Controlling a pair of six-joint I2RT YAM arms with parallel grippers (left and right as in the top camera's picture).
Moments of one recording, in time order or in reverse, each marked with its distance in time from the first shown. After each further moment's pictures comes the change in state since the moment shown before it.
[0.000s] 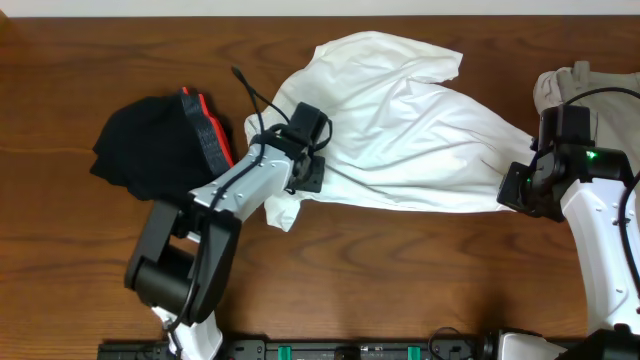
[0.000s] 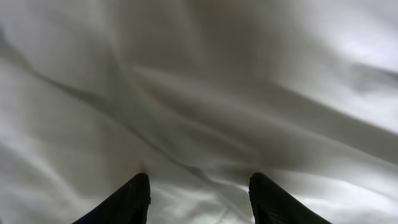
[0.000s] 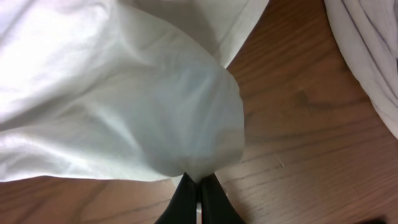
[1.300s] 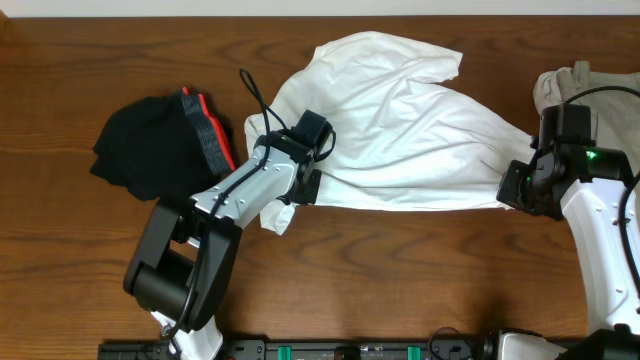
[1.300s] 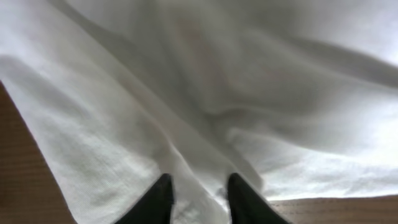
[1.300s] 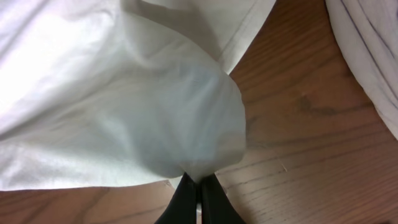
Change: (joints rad) left arm -0.026 -0.035 0.009 -0.185 -0.072 0.003; right arm 0.000 0.000 0.000 0.015 -0.007 0.000
